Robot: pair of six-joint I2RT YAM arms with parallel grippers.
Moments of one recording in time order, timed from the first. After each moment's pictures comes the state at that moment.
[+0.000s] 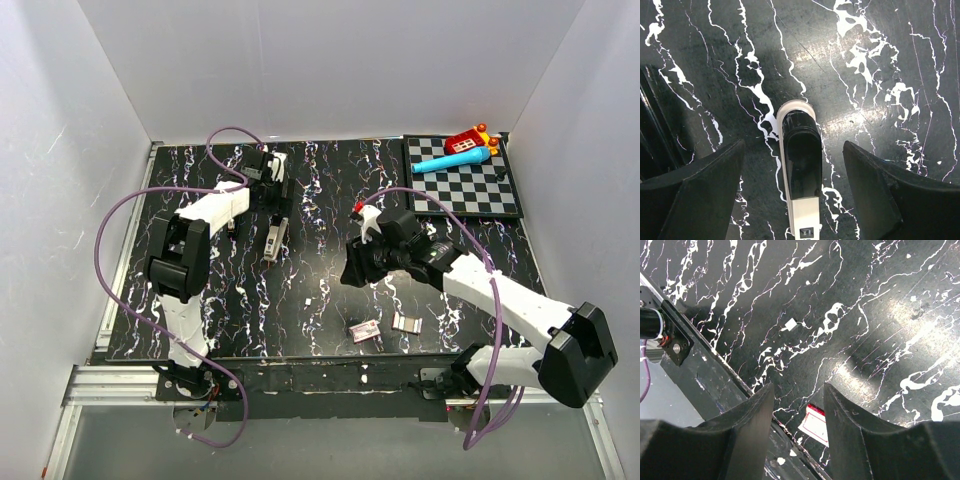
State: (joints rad) left arm -0.33 1.98 1.47 -0.42 0.06 -0.07; right arm 0.76 1.22 0.91 -0.43 -0.31 0.31
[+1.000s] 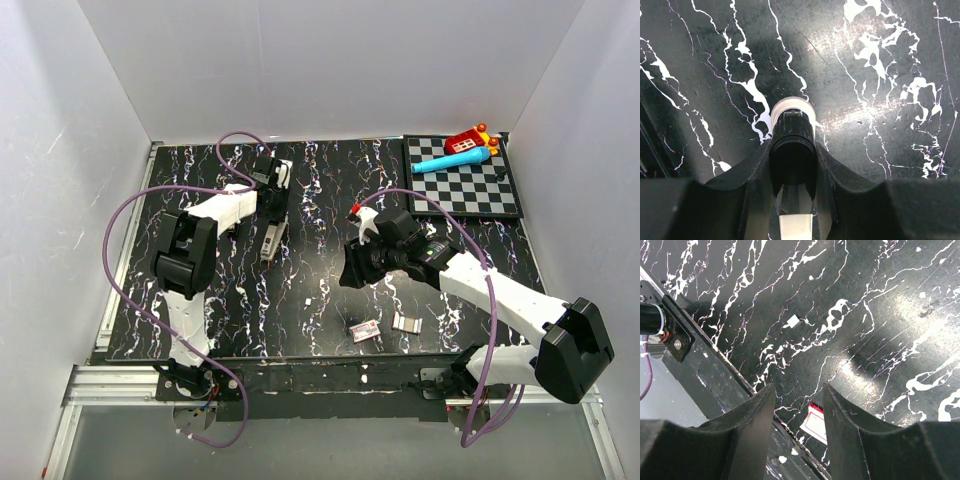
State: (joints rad) left arm -0.36 2.02 1.47 -0.42 -0.01 -0.06; right arm 0.76 1.25 0.91 -0.43 -0.34 0.31
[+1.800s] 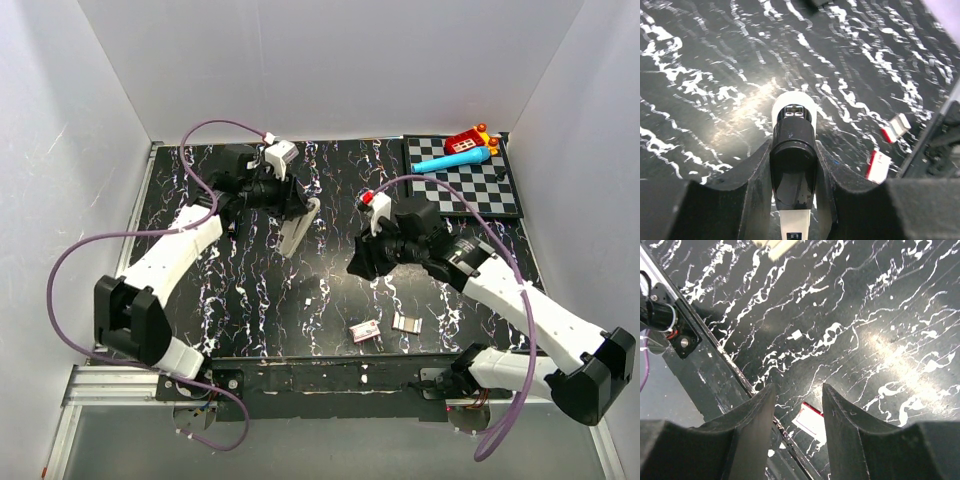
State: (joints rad) left arm -0.39 1.53 1.30 -0.39 0.52 -0.03; right arm 0.76 1.12 1.01 -0.55 -0.31 0.19
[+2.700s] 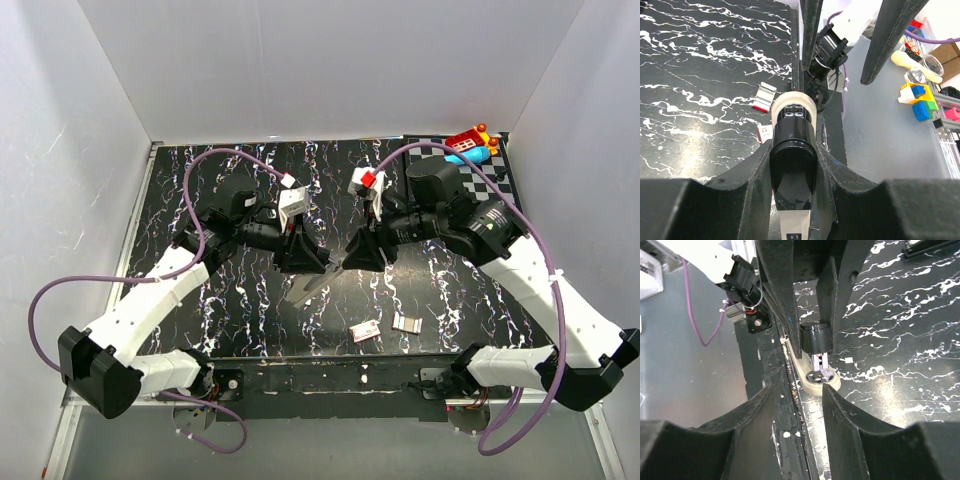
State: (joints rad) left arm -0.56 1.20 1.12 -0.39 1.05 0.07; right arm 0.77 1.20 1.50 -0.87 -0.65 -0.07
